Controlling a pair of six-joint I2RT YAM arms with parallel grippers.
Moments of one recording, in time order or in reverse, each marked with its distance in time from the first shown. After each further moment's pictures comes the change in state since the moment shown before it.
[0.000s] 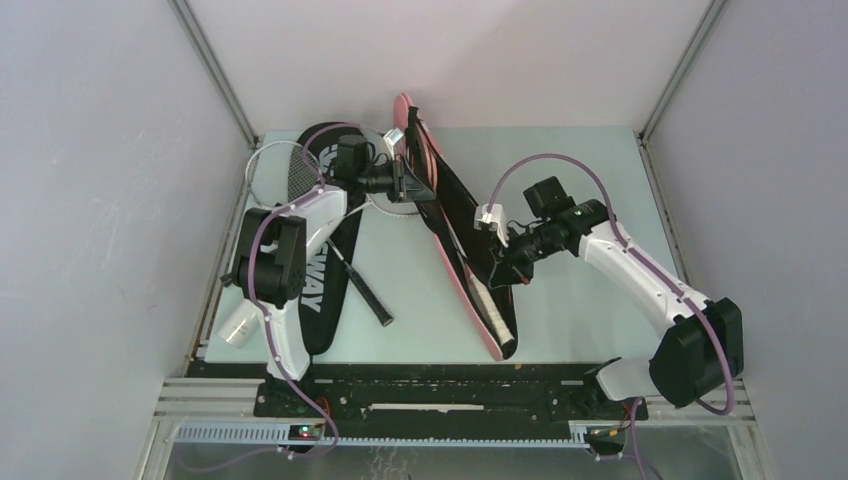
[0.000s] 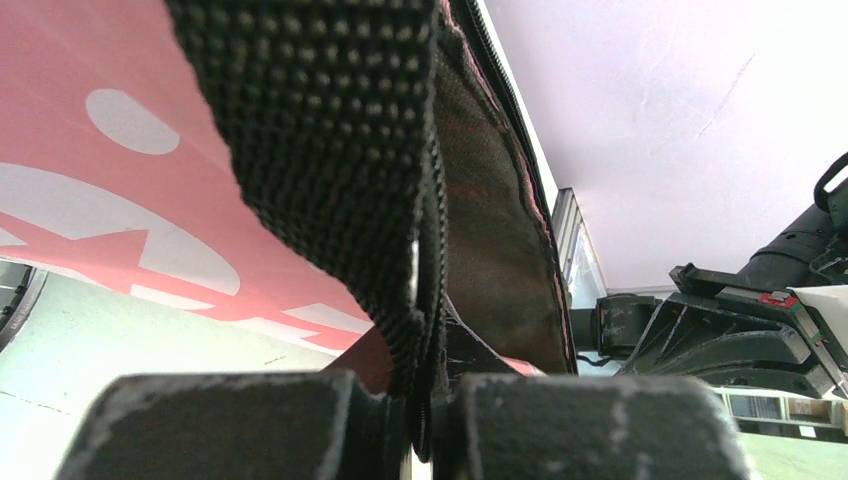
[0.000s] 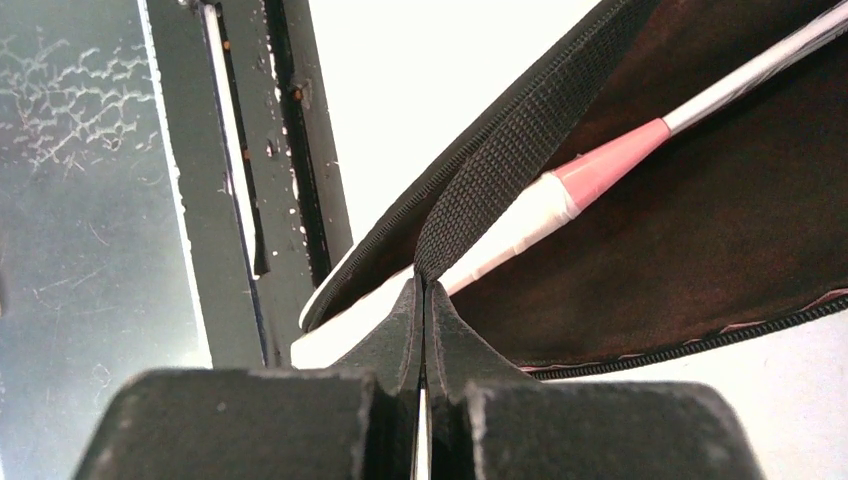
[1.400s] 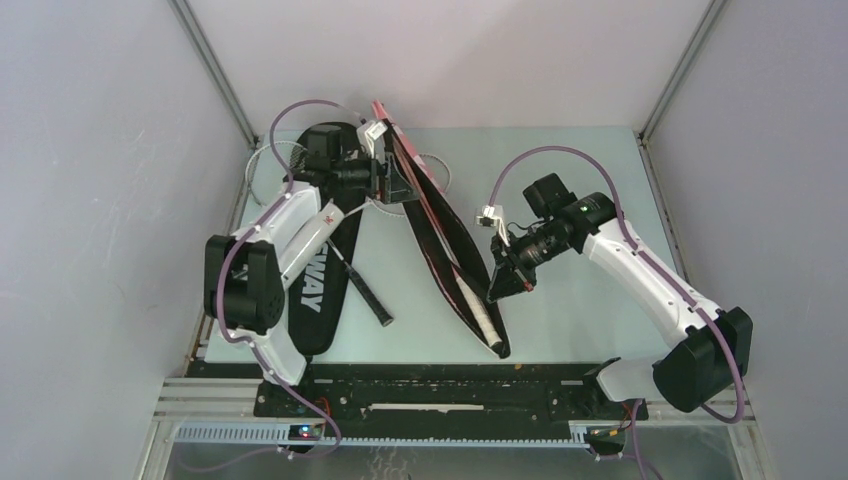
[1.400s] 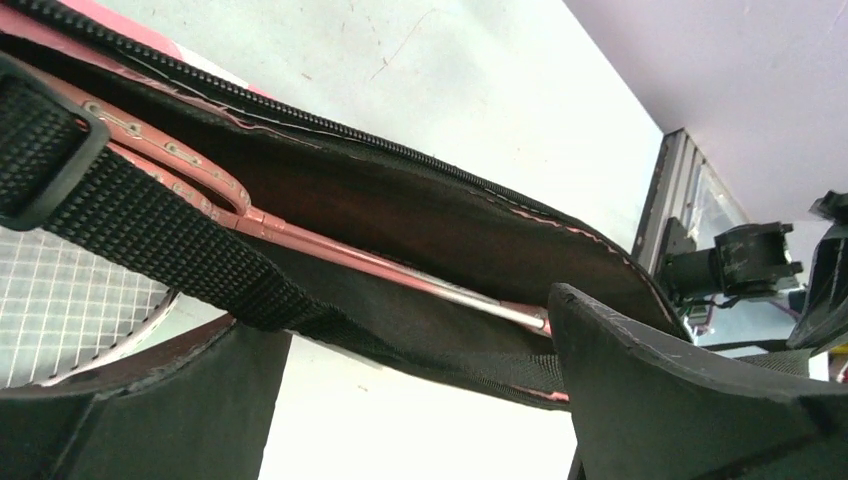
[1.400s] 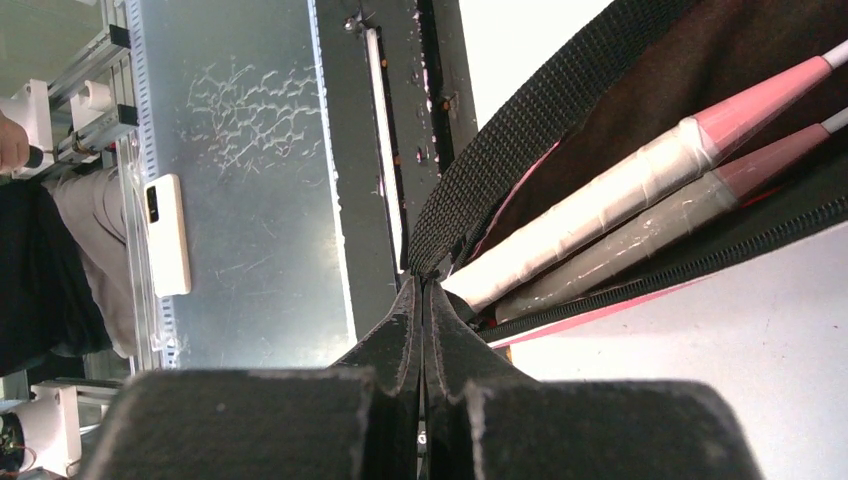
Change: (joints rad) left arm 0.062 -0.214 0.000 -0.298 -0.023 0.432; right arm 0.038 -0.024 0.110 -0.204 -0.136 0.105
